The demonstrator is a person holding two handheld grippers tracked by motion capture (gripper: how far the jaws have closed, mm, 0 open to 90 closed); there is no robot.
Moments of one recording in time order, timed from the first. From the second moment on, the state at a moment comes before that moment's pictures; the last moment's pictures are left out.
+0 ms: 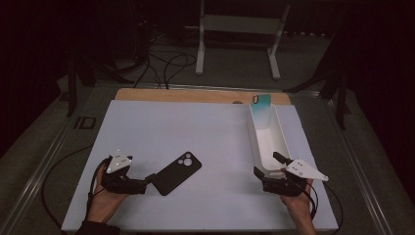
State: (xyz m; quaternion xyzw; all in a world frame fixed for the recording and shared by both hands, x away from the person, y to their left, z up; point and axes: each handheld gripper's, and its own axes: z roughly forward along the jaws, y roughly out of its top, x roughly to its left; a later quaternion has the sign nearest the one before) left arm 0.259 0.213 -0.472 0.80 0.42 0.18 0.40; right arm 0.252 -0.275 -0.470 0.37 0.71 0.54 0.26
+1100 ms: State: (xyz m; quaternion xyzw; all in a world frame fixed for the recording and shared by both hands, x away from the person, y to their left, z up) left arm 0.289 0.140 -0.511 0.88 0.38 0.11 0.27; right arm 0.254 -0.274 -0.472 0.37 0.71 0.53 0.26
